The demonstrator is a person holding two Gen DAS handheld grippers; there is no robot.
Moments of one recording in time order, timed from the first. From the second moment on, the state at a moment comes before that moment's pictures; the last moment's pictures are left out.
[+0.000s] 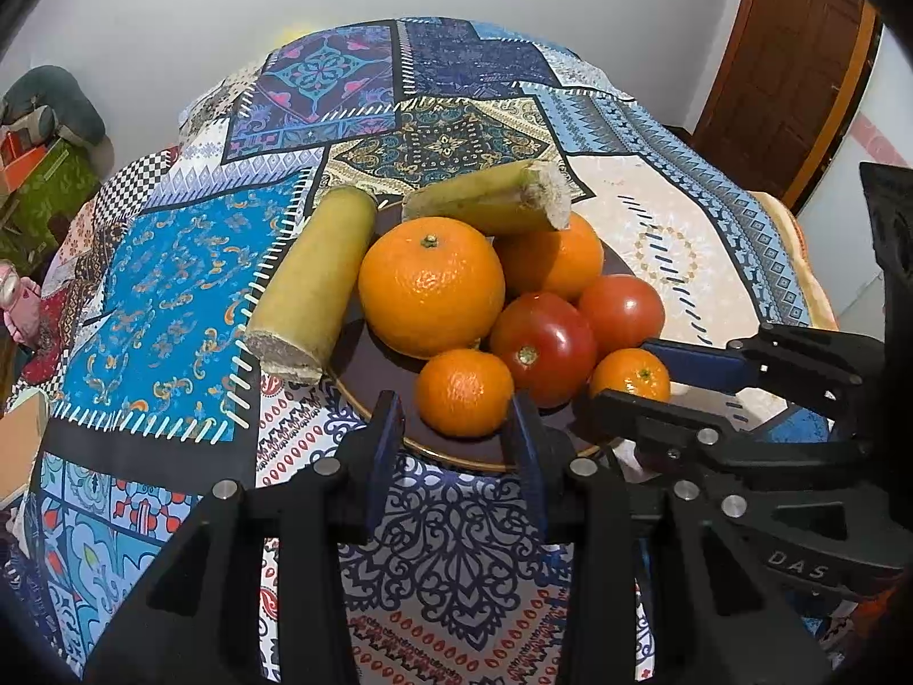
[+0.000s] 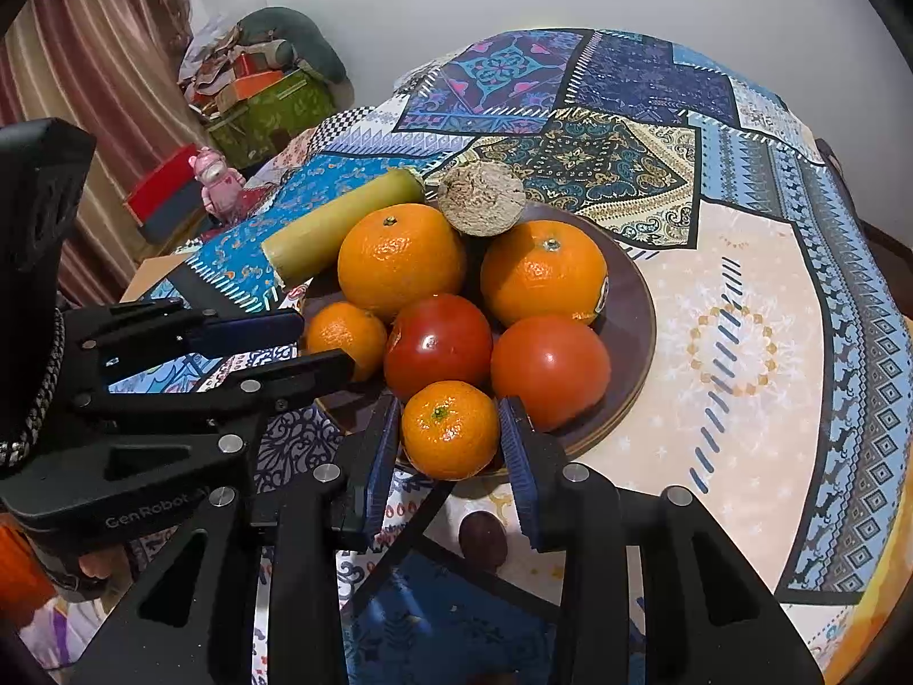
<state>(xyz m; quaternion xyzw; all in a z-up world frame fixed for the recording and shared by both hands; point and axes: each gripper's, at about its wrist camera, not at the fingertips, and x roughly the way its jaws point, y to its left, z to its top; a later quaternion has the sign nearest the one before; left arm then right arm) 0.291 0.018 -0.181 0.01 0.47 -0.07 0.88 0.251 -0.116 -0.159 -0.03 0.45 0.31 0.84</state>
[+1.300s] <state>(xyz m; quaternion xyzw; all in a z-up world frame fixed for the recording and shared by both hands) 0.194 -0.008 -0.140 0.01 0.45 -0.10 0.89 0.184 -0.176 -0.135 -0.03 0.45 0.27 0.85</state>
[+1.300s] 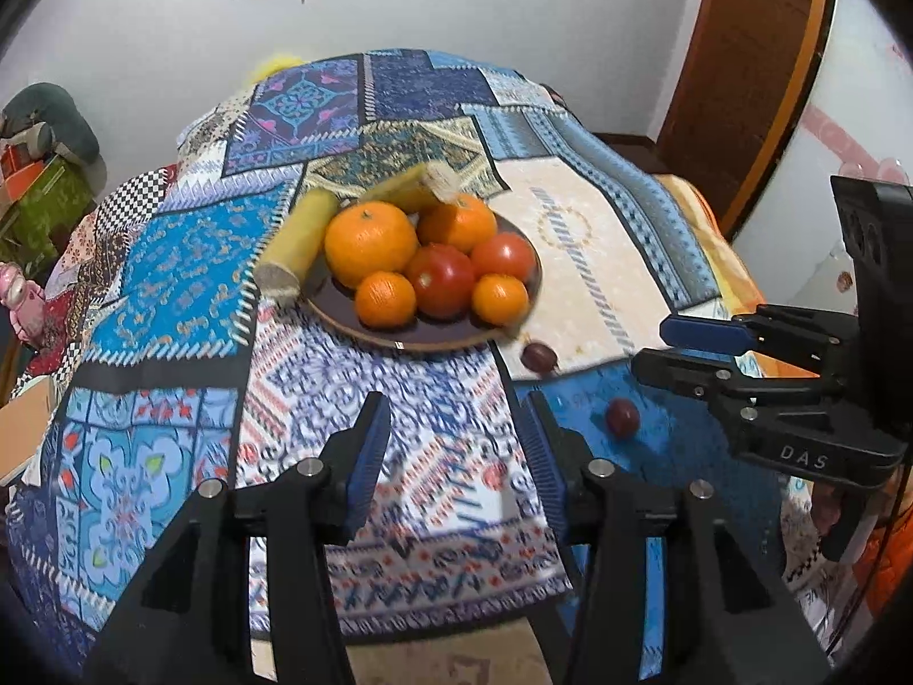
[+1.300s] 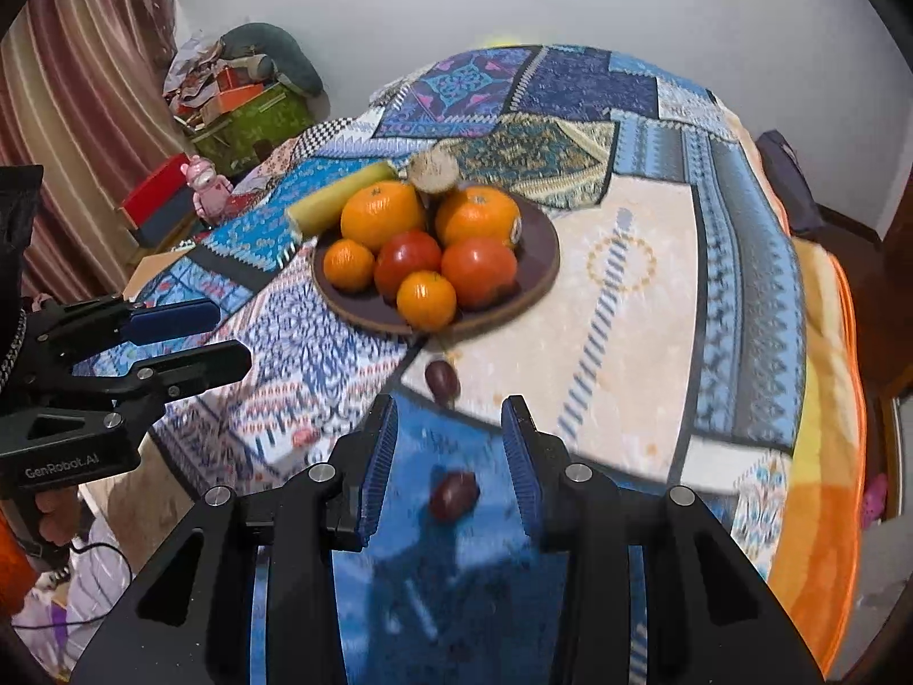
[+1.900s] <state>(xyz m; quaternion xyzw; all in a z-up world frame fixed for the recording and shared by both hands) 0.188 -0.029 -0.175 0.00 0.49 -0.11 0.86 0.175 -0.173 -0.177 -0.04 0.49 0.27 0.83</state>
